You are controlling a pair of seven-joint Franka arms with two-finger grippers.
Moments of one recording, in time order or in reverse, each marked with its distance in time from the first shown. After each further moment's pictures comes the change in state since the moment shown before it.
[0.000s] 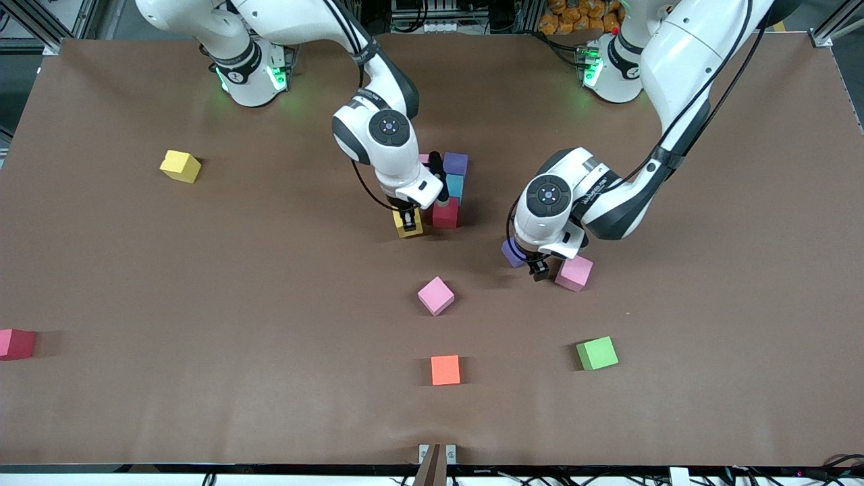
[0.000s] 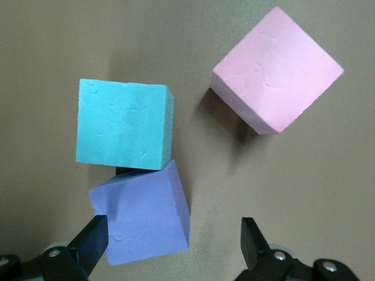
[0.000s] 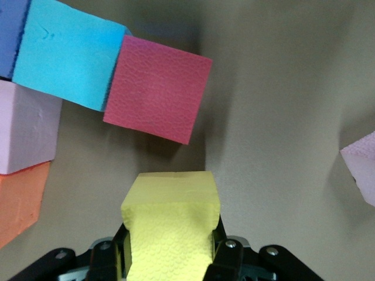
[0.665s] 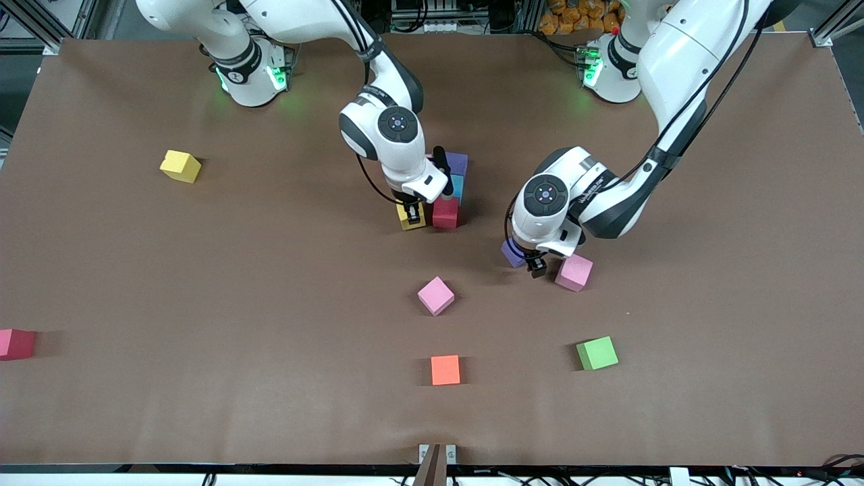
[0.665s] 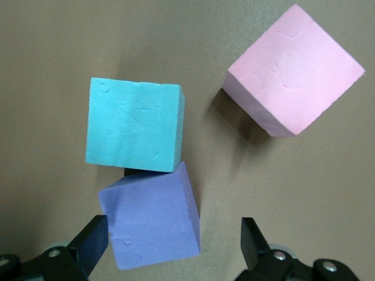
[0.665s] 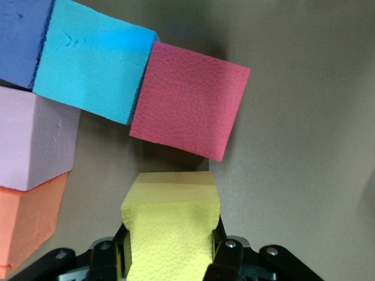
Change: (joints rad) left arm -0.003 0.002 0.000 -0.009 -0.008 0.000 -0.010; right arm 0.024 0.015 0.004 -0.013 0.009 0.001 0.024
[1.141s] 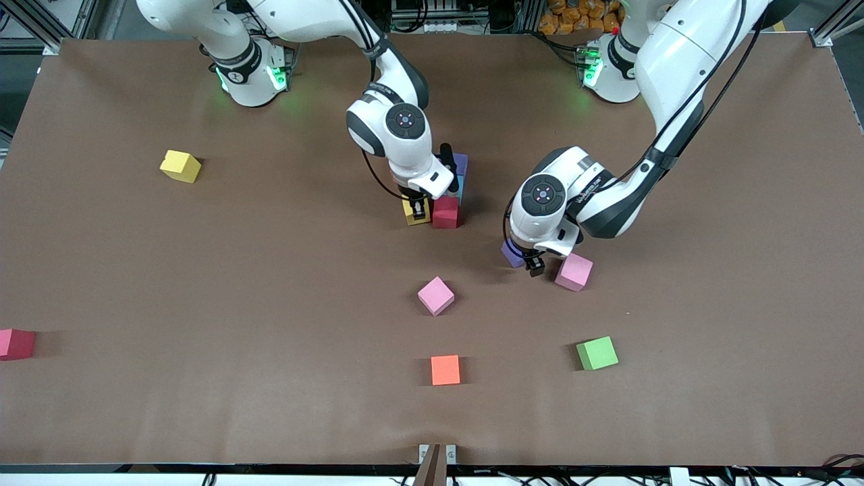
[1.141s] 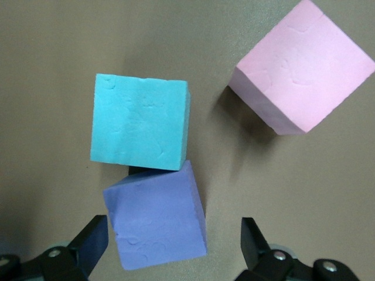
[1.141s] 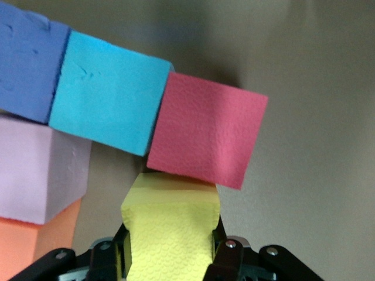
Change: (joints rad) left arm -0.006 0.006 0.000 0.000 -0.001 0.000 -0.006; right arm 0.034 0.014 0.001 0.015 0.020 0.001 0.049
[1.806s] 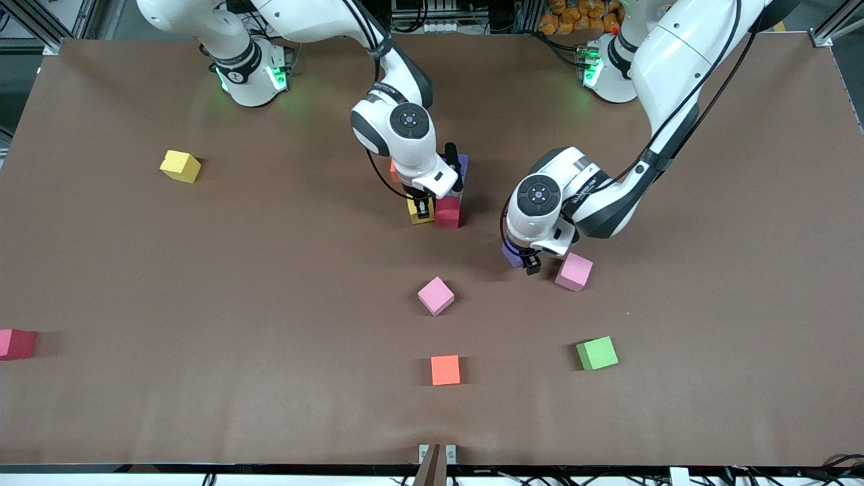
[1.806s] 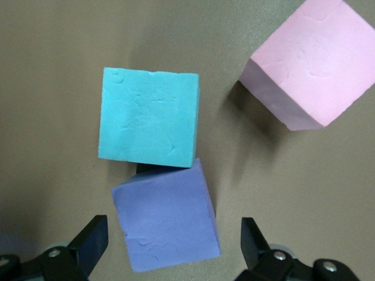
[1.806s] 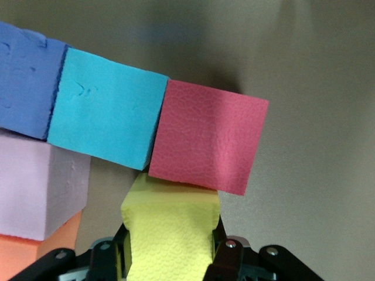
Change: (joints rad) left arm -0.011 0.010 0.000 -0.001 -0.002 0.000 -0.001; right arm 0.003 0.016 -0.001 0.014 0.014 0.000 0.008
